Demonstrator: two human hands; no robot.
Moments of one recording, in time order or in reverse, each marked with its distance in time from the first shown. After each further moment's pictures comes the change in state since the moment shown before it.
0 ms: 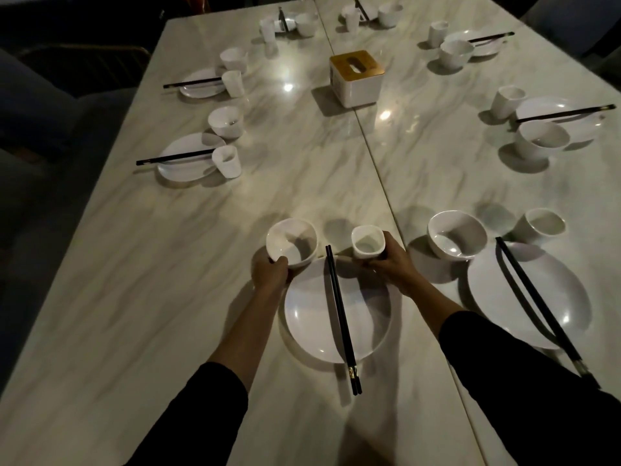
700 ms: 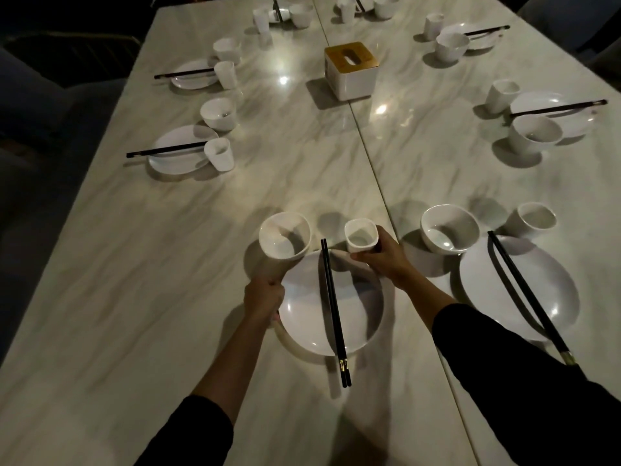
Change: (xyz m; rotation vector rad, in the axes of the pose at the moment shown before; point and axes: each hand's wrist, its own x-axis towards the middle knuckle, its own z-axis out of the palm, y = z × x) left_hand -0.012 -0.041 -0.011 0.429 -0.042 0.001; right_hand 0.001 -0.001 0.000 0.006 -0.005 0.050
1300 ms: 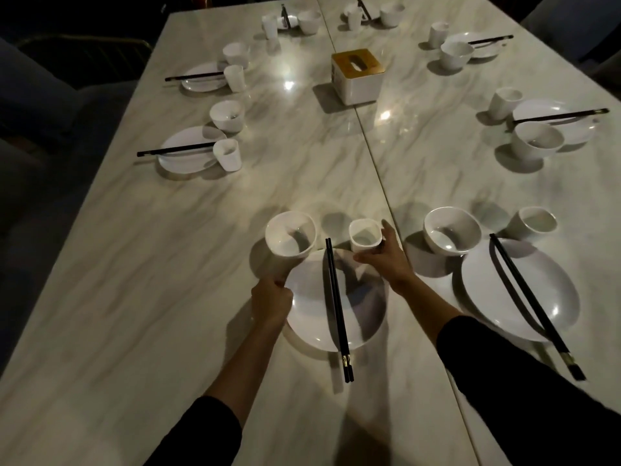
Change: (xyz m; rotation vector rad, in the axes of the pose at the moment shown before) left_hand -0.008 -0.010 0.011 0.005 0.112 0.052; right_hand -0.023 -0.020 0.007 0.112 0.056 0.047
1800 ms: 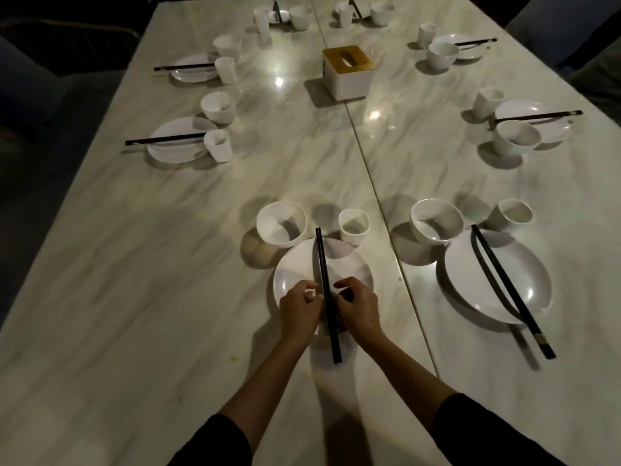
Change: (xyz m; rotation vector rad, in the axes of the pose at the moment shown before) left_hand -0.061 -0.012 0.042 -0.193 -0.158 0.223; right_hand -0.107 0.032 0.055 -0.180 0.063 0.046
